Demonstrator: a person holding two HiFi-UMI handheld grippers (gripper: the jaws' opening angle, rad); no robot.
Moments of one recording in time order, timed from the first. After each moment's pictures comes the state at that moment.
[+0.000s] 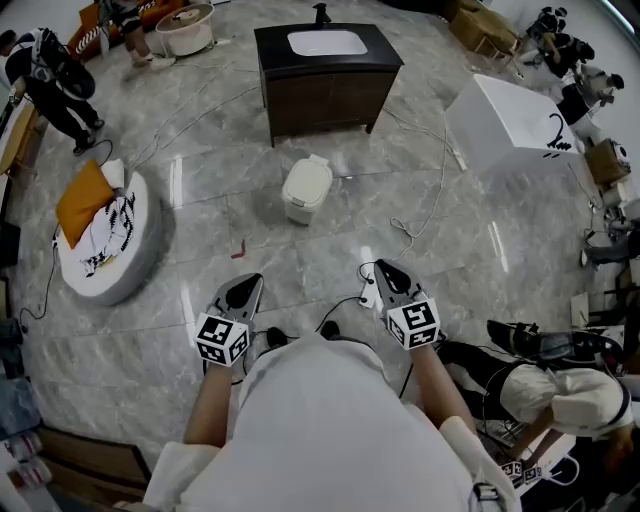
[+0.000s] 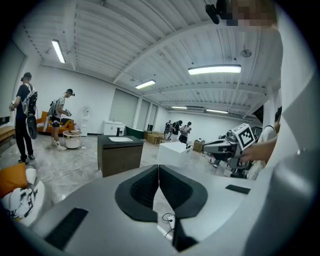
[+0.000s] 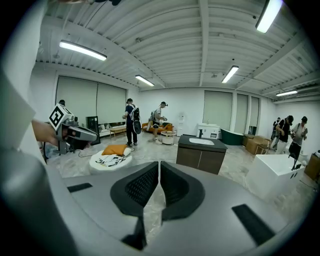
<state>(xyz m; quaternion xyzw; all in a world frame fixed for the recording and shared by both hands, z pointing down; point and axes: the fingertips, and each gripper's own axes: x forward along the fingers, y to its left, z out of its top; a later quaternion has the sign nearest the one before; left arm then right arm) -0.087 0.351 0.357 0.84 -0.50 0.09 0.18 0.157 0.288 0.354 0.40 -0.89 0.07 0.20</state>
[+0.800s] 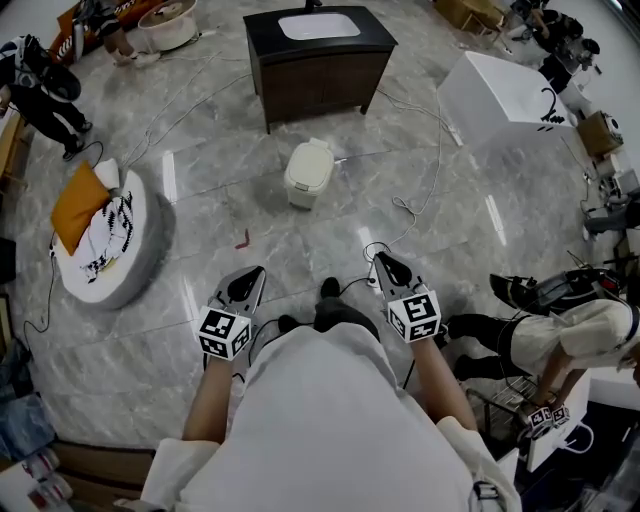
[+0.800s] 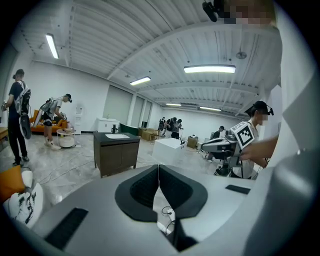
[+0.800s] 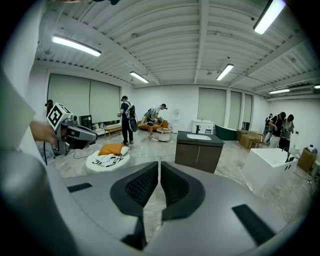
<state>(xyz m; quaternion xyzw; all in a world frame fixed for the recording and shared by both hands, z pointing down) -0.131 0.367 0.367 0.86 -0.46 0.11 0.18 0.113 0.322 0.366 0.44 -0.87 0.09 0.21</state>
